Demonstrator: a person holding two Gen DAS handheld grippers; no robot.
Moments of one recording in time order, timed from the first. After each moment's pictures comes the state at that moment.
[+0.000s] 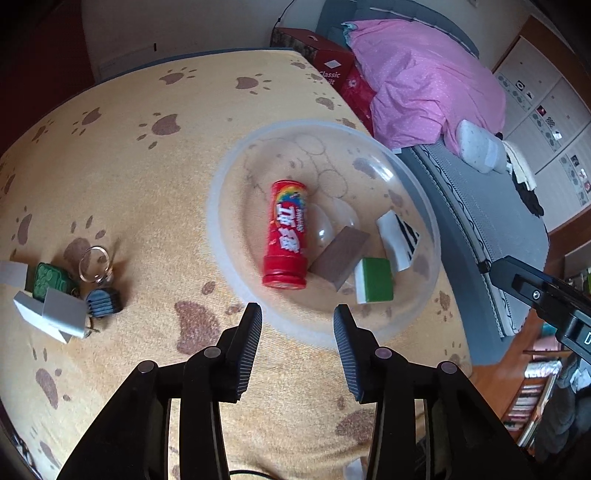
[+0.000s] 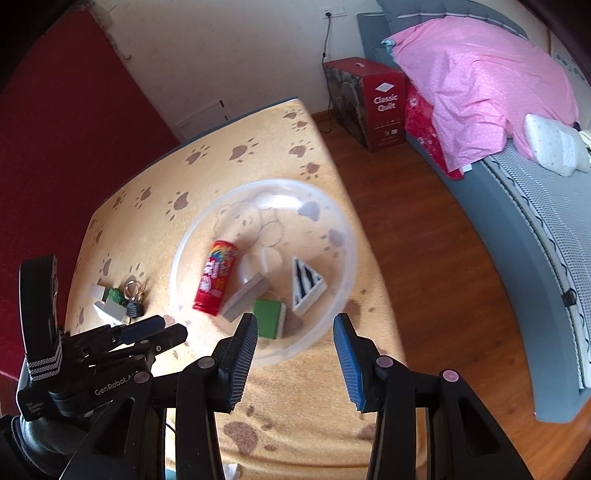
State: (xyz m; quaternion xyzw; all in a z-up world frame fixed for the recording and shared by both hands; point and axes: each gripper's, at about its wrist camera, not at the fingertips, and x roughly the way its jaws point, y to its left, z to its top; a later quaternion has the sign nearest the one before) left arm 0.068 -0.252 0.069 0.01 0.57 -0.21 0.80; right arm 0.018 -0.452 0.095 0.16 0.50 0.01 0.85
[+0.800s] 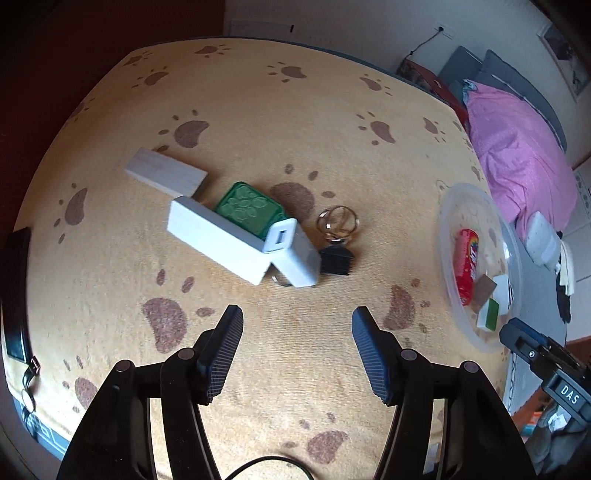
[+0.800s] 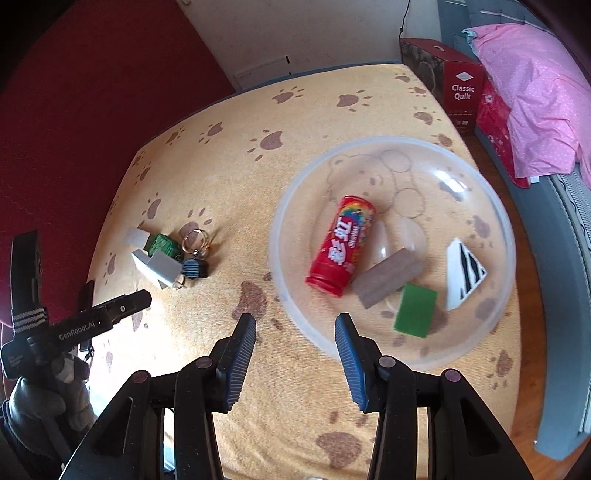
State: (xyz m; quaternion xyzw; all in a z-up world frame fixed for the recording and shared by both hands) left arm 0.070 -0.071 0.067 -0.11 0.58 -0.03 0.81; right arm 0.046 -0.336 0.075 0.12 0.55 0.11 0.82
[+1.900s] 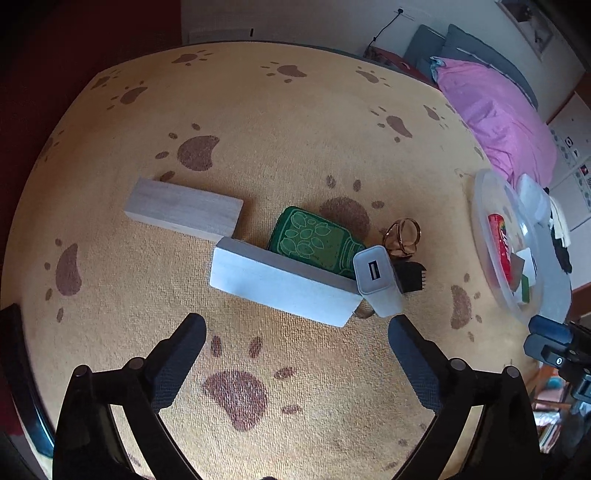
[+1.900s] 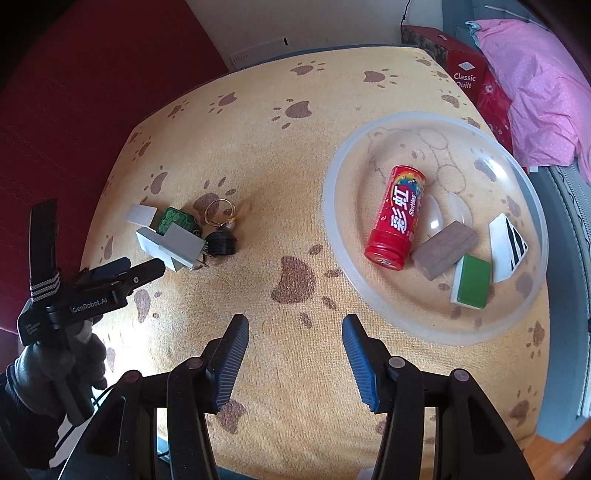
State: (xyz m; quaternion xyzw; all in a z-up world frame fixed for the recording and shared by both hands) left arm 0.105 -0.023 0.036 -0.04 0.56 -0.12 0.82; right arm 0.040 -0.277 0.065 0.10 0.58 0.08 0.80
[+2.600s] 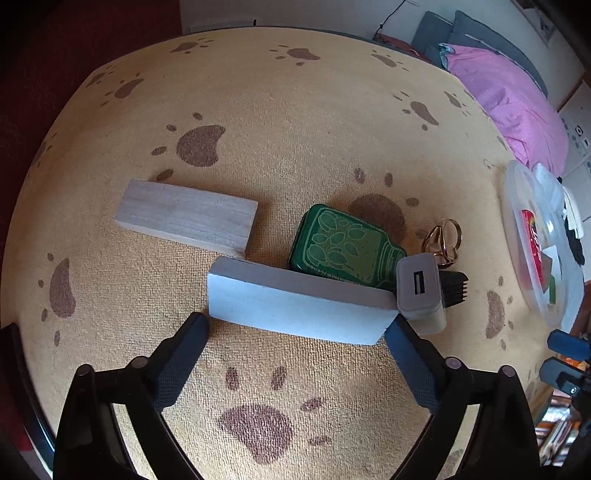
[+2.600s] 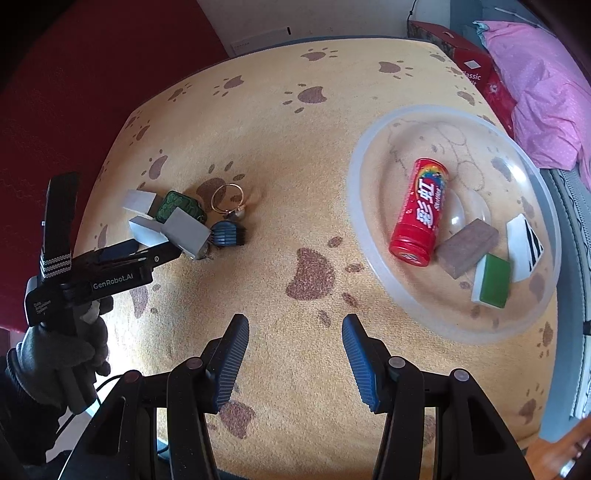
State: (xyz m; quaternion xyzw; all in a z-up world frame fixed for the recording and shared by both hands) left arm 0.124 -0.019 0.013 -0.01 0.58 -0.10 0.81; right arm 0.047 -0.250 0.055 0.08 0.59 0.09 0.80
